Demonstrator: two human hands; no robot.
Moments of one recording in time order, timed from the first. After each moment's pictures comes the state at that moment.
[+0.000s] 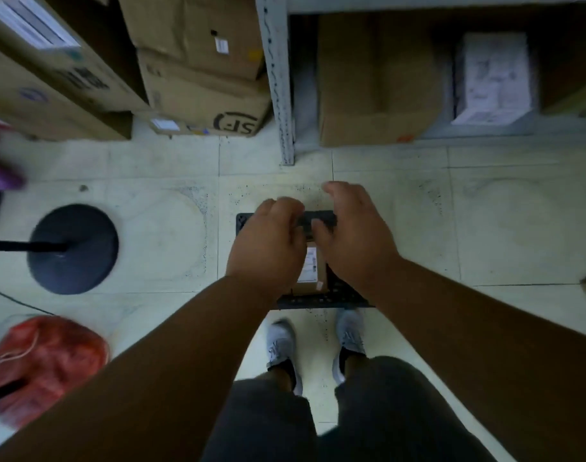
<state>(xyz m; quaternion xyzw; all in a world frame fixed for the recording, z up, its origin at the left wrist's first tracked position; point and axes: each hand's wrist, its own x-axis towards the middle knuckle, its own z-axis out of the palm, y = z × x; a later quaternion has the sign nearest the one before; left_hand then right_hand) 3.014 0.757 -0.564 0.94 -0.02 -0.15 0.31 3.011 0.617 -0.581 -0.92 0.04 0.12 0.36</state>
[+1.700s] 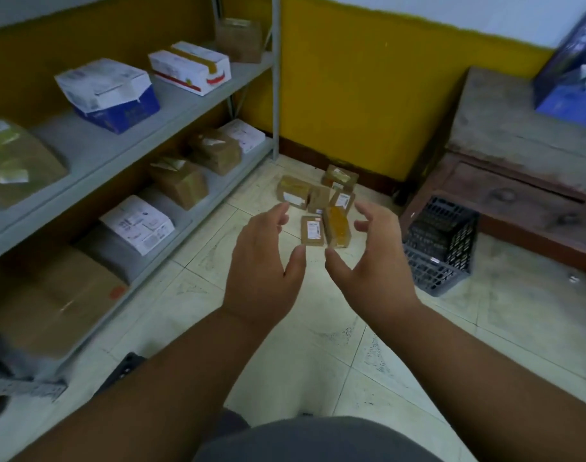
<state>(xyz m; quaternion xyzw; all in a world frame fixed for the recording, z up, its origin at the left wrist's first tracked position) 2.675 0.323 -0.336 0.72 -0.53 -0.07 0.44 2.527 0.253 -0.324 -0.78 0.45 -0.34 0.25</state>
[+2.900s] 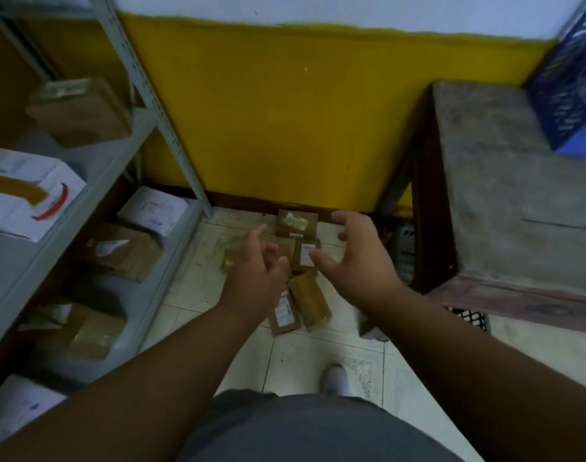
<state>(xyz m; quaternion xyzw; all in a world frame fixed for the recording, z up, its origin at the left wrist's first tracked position) 2.776 -0.307 -0.402 0.71 -0.52 -0.34 0.33 2.605 -0.336 -0.364 -0.69 0.60 -0.25 0.32</state>
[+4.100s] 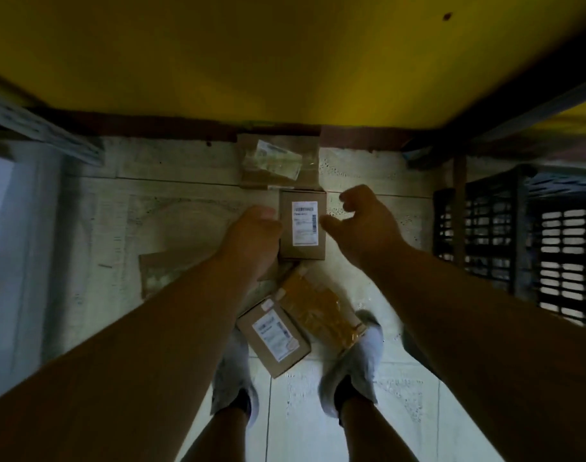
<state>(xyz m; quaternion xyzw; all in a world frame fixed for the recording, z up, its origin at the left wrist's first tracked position) 2.842 -0.751 -0.893 0.74 -0.36 -0.57 0.08 2.680 -0.753 -0.879 -0.47 0.76 -0.08 0.43</state>
